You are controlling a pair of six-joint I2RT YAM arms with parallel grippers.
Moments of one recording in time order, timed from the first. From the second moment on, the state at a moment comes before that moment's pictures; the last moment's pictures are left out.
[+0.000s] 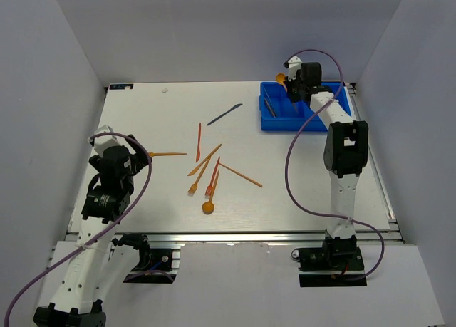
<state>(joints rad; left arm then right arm) -0.19 0.68 0.79 -0.55 -0.48 -0.49 0.14 2.29 1.97 -0.29 -0.18 -0.30</state>
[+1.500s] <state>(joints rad) -0.19 0.67 0.79 -0.55 -0.51 -0.49 1.16 1.71 1.15 -0.36 0.32 0.72</state>
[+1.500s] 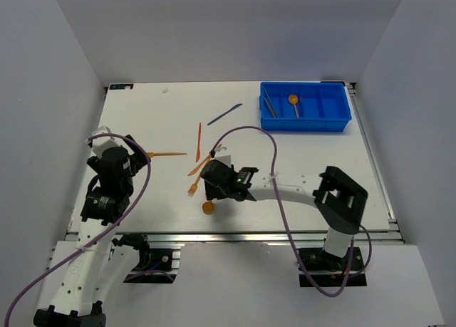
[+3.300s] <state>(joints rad) -0.19 0.65 0.79 -0.55 -0.49 -0.49 1.05 1.67 1.21 -0.52 0.47 0.81</state>
